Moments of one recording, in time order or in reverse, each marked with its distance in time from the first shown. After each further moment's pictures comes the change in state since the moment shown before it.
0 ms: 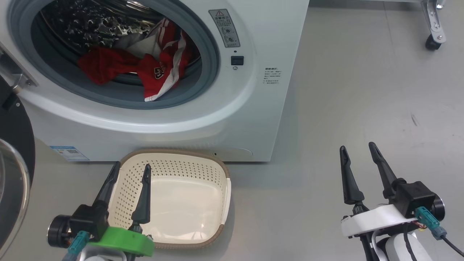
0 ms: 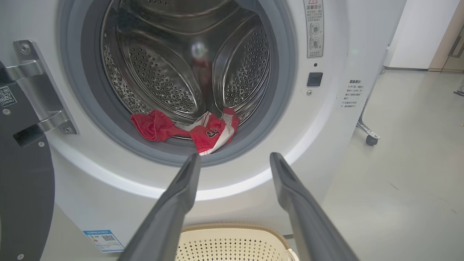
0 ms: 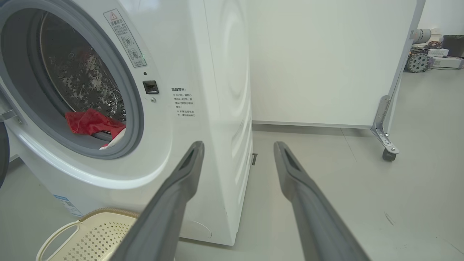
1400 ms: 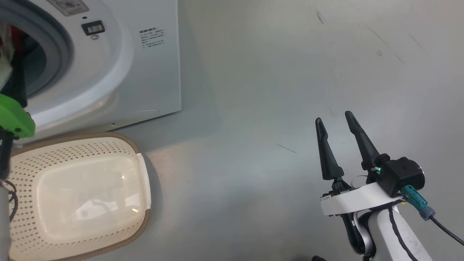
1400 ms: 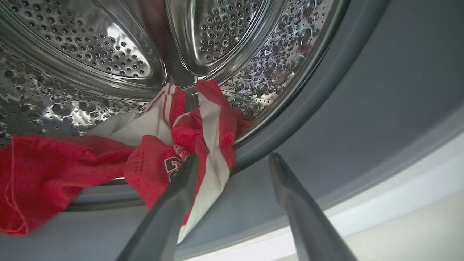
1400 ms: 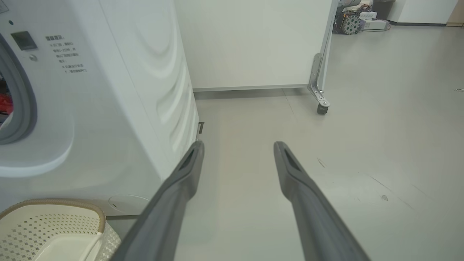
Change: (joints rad) left arm -0.543 0.263 0.194 0.213 -0.140 -0.027 0.435; right arm -0.121 0.037 0.081 -0.040 -0.003 0.003 -0.001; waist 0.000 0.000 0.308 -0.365
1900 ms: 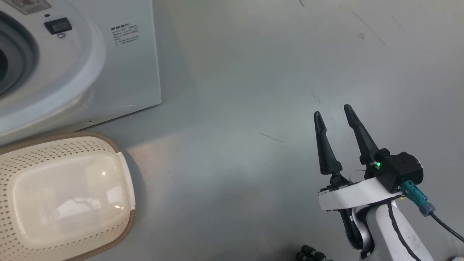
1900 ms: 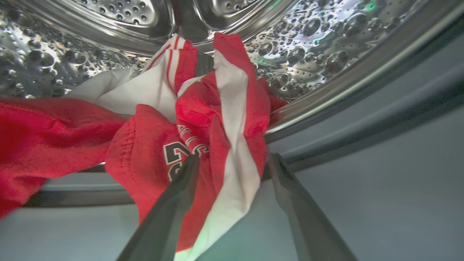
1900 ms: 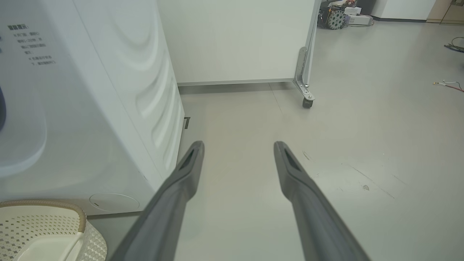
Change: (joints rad) left arm -0.141 0.052 0.037 0.168 -0.030 0.018 0.112; right arm -0.022 0.004 0.010 -0.006 0.011 -0.002 0.000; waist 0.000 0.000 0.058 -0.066
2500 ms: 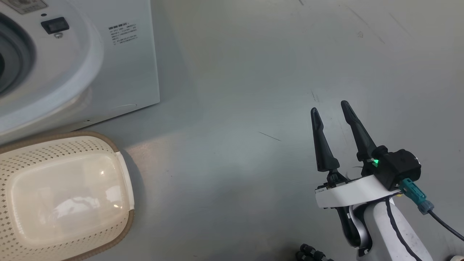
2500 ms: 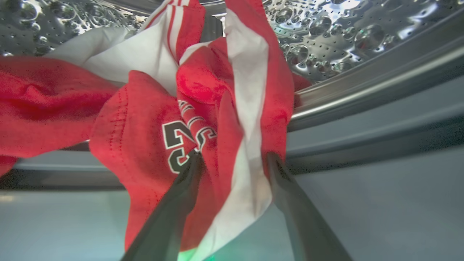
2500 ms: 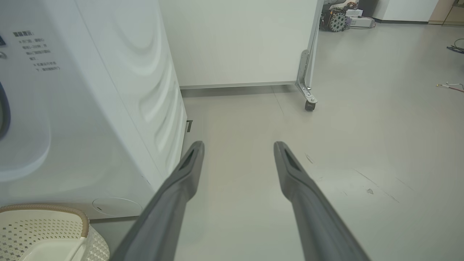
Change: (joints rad) left arm -0.109 0.001 0.002 0.163 -0.009 0.027 0.084; right arm -0.015 0.001 0.018 -0.009 0.010 -0.016 0.000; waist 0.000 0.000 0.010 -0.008
